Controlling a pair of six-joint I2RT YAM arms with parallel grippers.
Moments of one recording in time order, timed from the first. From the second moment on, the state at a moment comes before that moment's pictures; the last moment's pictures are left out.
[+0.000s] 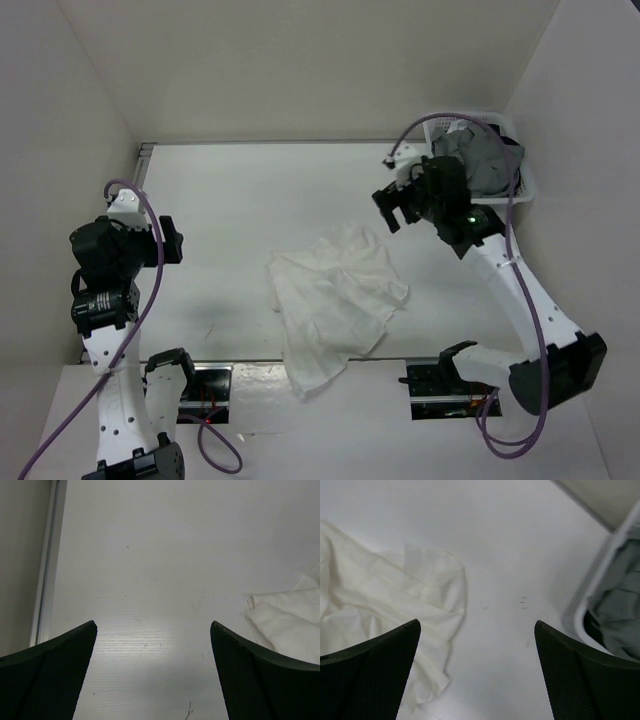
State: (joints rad) left arm 0.34 0.68 0.90 -0.62 0.32 0.10; right arm 0.31 1.13 1.19 -0.55 -0.09 -0.34
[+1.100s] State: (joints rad) left arm 0.36 0.67 0.90 -0.61 0.19 0.10; right arm 1.17 1.99 1.55 -0.52 0.18 -0.27
